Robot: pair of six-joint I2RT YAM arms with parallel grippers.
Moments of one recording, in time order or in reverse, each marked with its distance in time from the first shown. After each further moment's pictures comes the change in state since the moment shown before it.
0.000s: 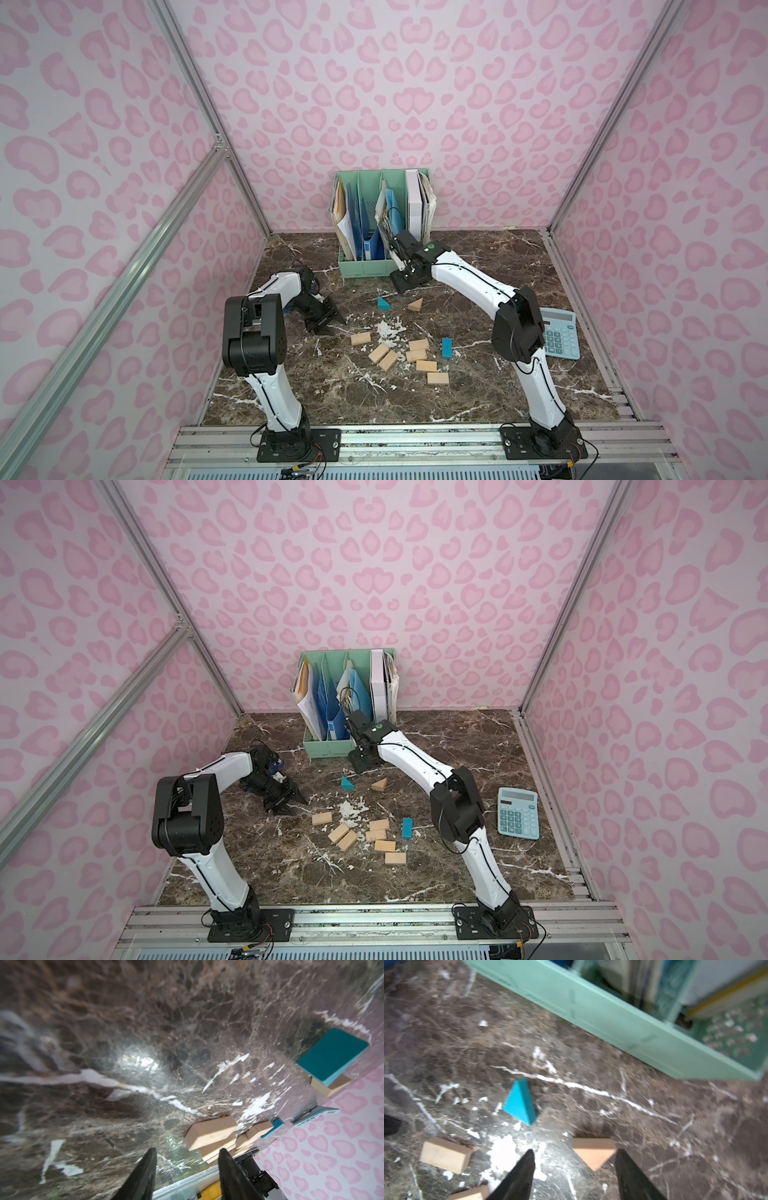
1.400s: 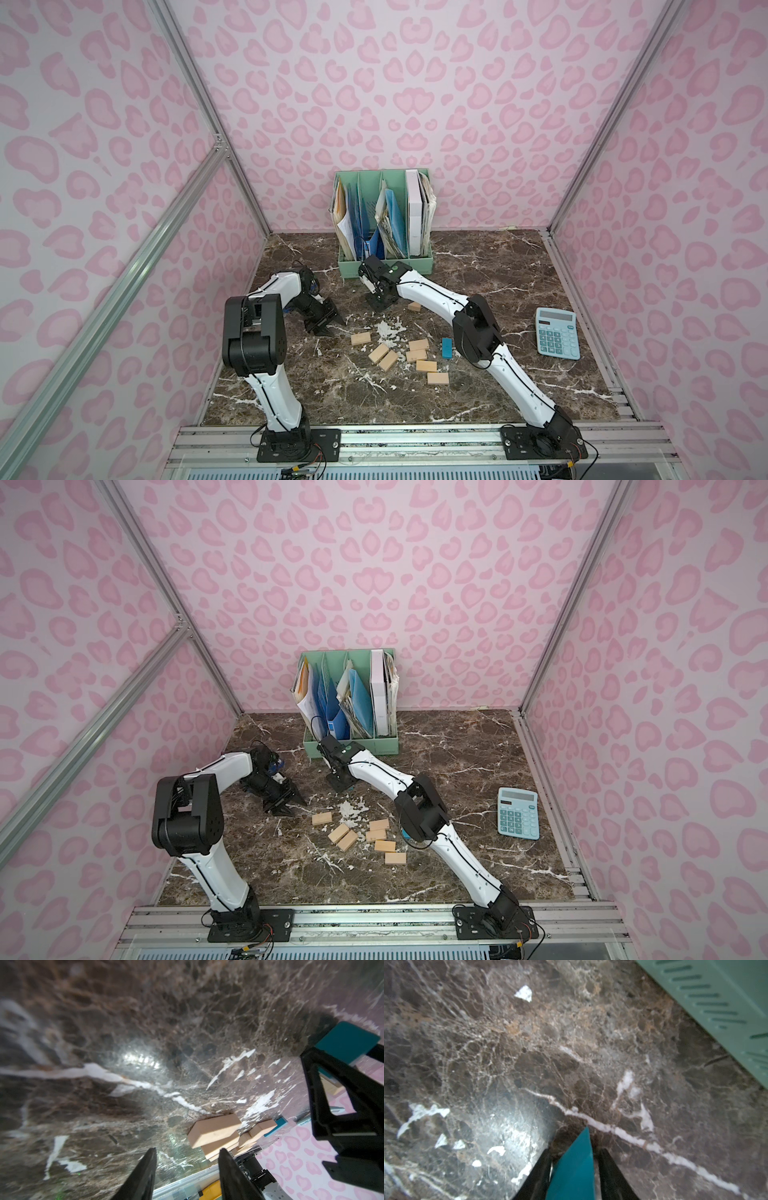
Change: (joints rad) left arm 0.000 0.002 -0.005 -0.008 -0.007 0.011; right arm 0.147 0.418 0.397 0.002 -0.014 -0.150
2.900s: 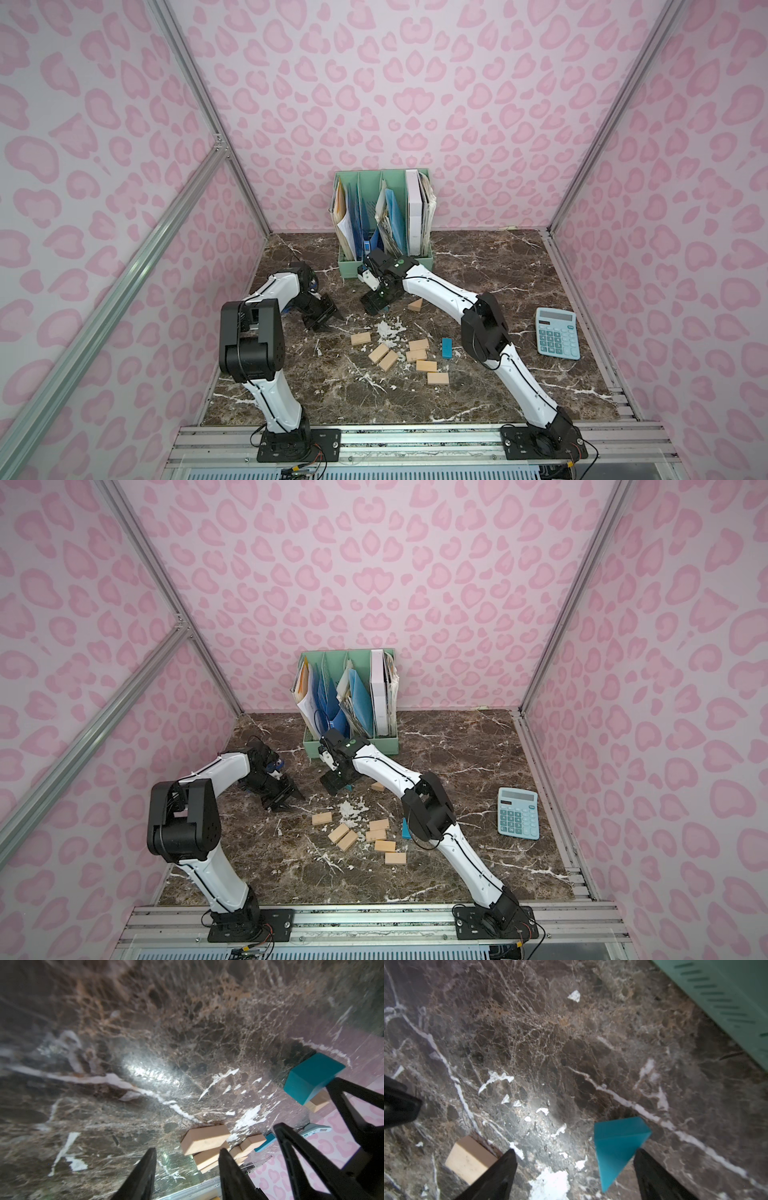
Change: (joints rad) left arm 0.000 -0.046 -0.004 0.062 -0.036 -0.100; right arm -0.005 -0.059 0.014 -0.060 -0.163 0.034
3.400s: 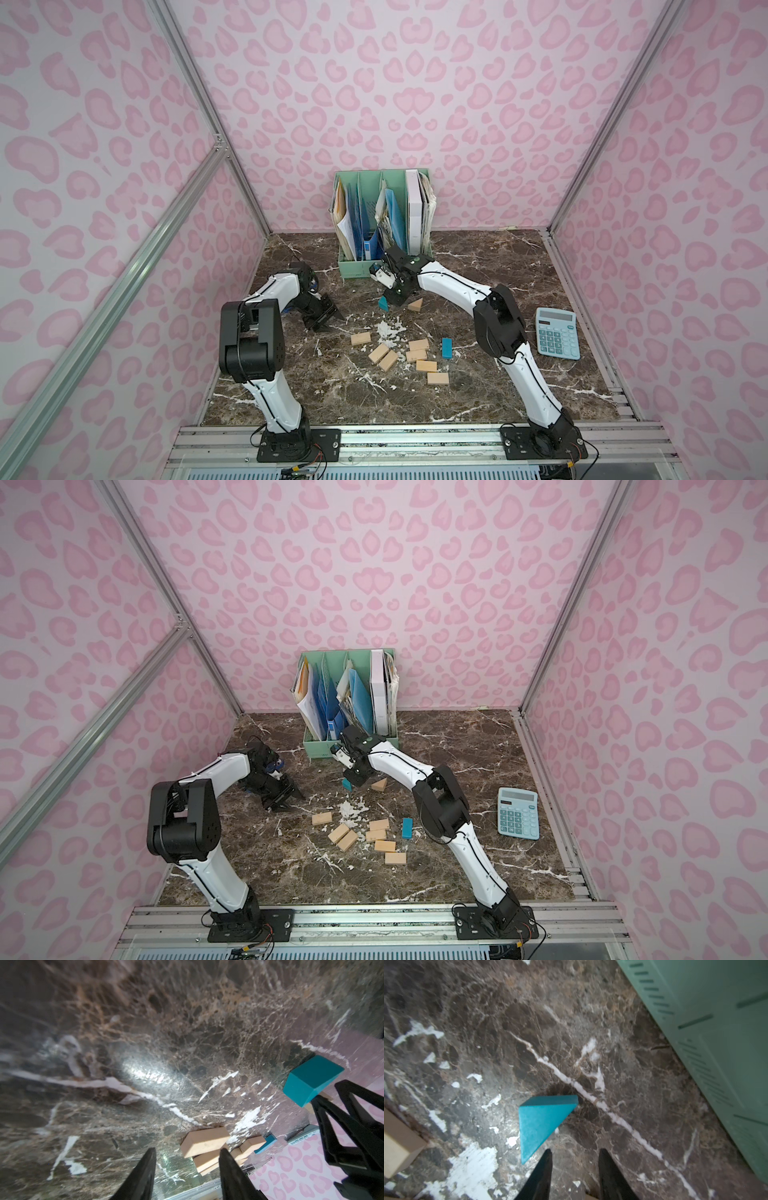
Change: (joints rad) left arm 0.000 -0.008 -0.017 0.023 0.000 -0.008; right arm -0.082 -0.154 -0.297 0.165 0.056 -0.322
